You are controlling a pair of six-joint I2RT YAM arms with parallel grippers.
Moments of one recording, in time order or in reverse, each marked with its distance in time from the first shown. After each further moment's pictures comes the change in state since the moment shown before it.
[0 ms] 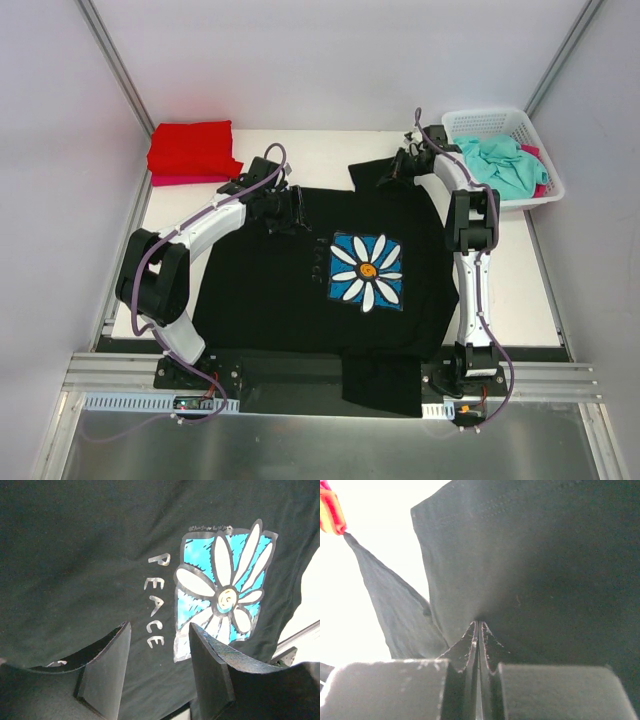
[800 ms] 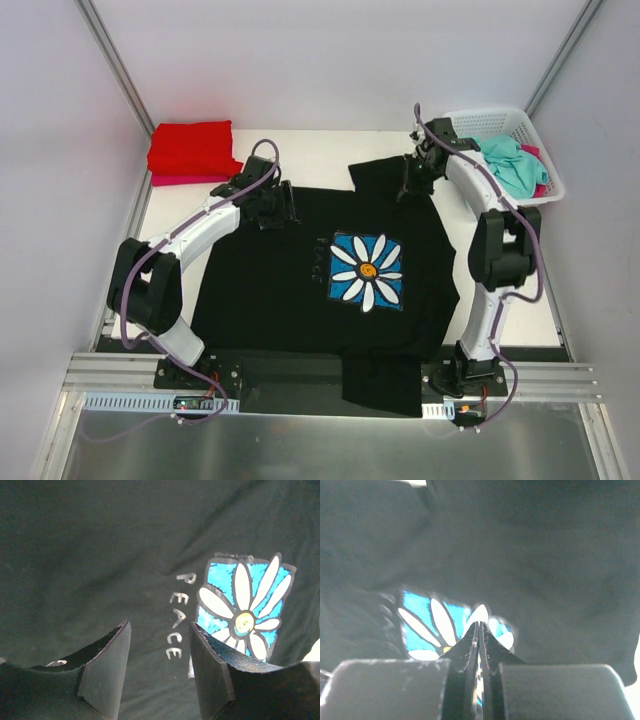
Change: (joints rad) left arm 0.002 -0.069 -0.018 -0.011 -0.166 -0.011; right arm 0.074 -0.565 -0.458 -0.157 0.380 -0.150
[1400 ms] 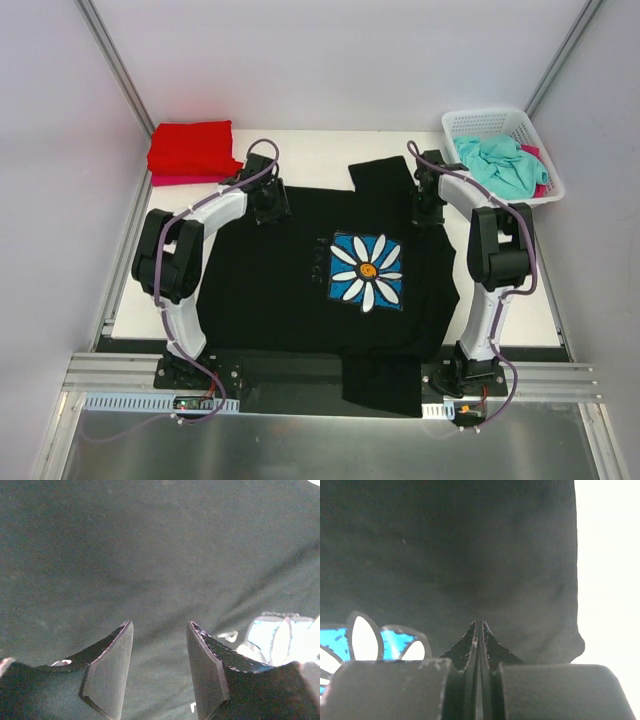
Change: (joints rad) left arm 0.087 0.223 0.062 0.095 -0.045 0.001; right arm 0.031 -0.080 -0.359 0.043 0.415 -0.018
